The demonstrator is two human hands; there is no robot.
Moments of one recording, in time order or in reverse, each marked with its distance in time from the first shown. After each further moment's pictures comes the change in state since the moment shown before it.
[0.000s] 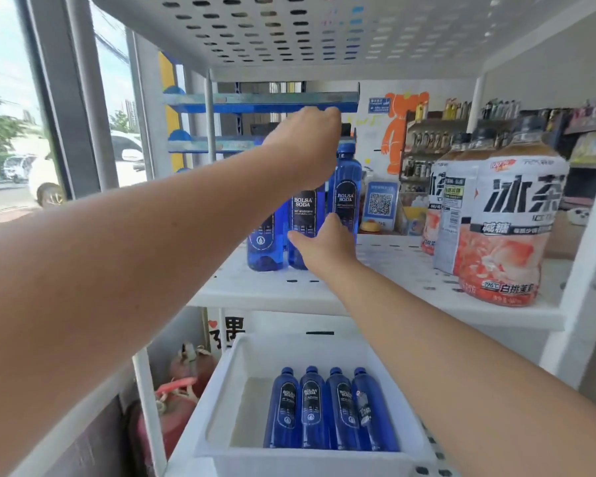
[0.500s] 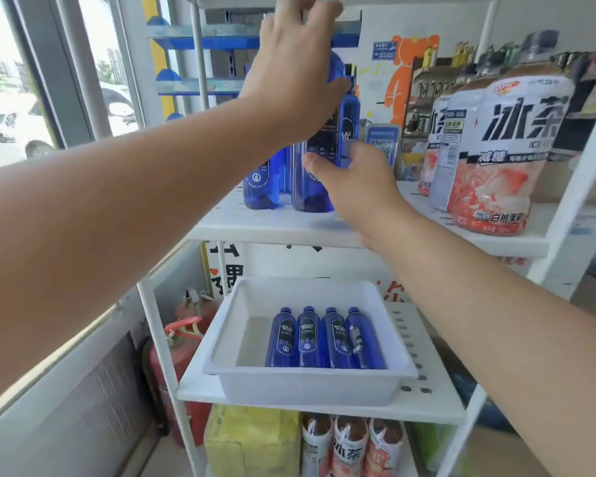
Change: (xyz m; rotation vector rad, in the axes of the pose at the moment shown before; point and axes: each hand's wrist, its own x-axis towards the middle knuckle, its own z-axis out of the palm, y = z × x) left_hand -0.049 0.005 -0.006 -0.188 0.289 0.039; right_hand -0.061 -0.005 -0.054 0.330 0.004 -0.171
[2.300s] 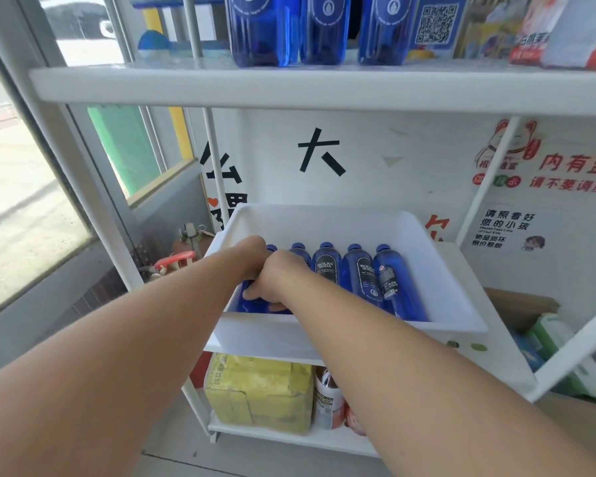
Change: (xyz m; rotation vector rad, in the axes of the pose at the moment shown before) left_hand -0.276 -0.128 0.235 -0.191 -1.095 -0.946; right_hand -0.075 0.218 0.168 -0.643 -0.818 0.674
